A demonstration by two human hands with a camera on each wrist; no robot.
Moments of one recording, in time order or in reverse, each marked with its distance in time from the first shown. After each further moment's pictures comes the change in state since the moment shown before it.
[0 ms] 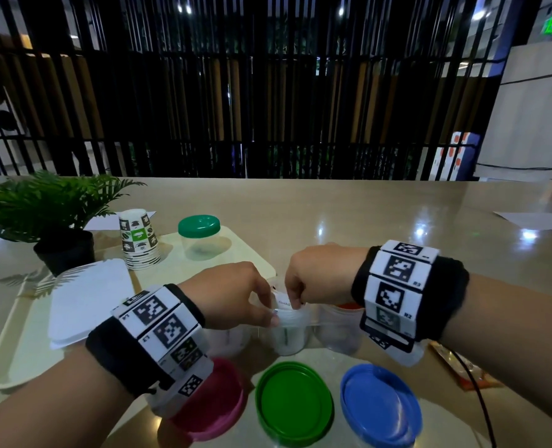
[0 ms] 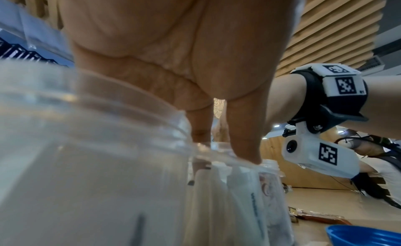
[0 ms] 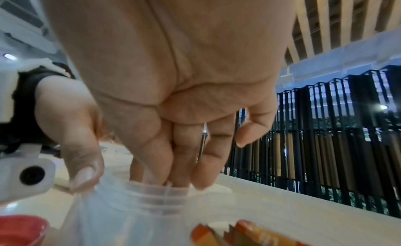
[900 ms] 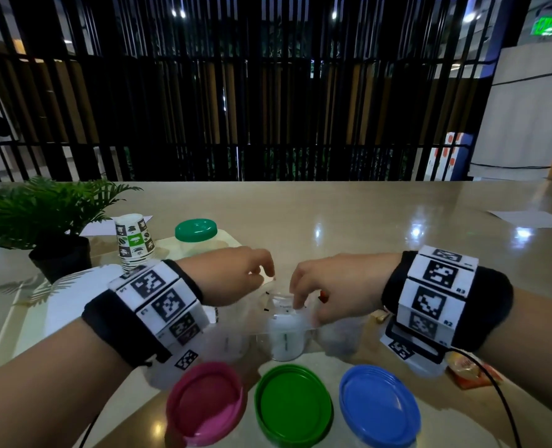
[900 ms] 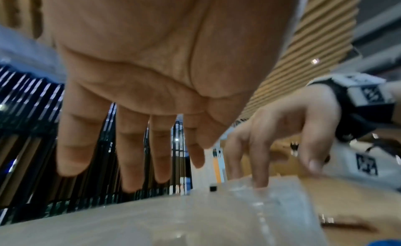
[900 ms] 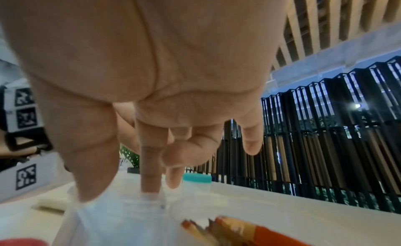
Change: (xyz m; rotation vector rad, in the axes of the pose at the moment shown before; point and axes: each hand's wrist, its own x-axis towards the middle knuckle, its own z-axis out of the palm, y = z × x) left_hand 0.006 0.006 -0.030 -0.003 -0.023 -0.017; right_hand -0.025 0.018 0.007 0.001 -0.056 -0.087
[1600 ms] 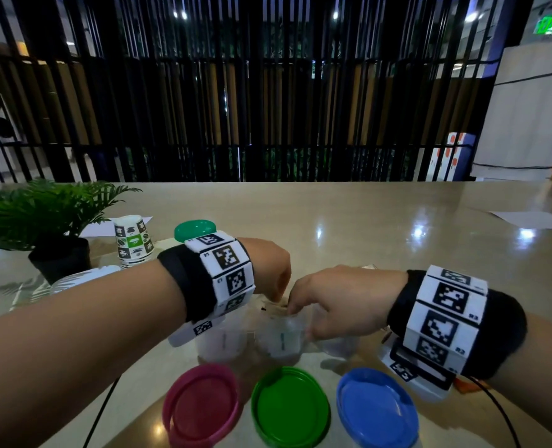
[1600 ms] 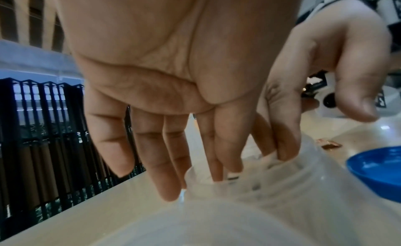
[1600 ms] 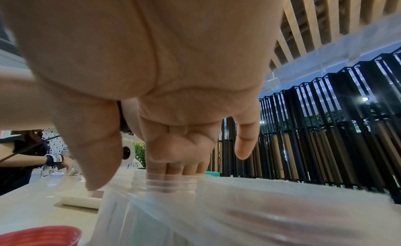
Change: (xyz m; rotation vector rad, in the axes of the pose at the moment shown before) left_hand 0.043 0.041 -0.005 0.428 -0.192 0.030; right_hand -0.006 -0.003 0.015 0.101 0.069 -0.007
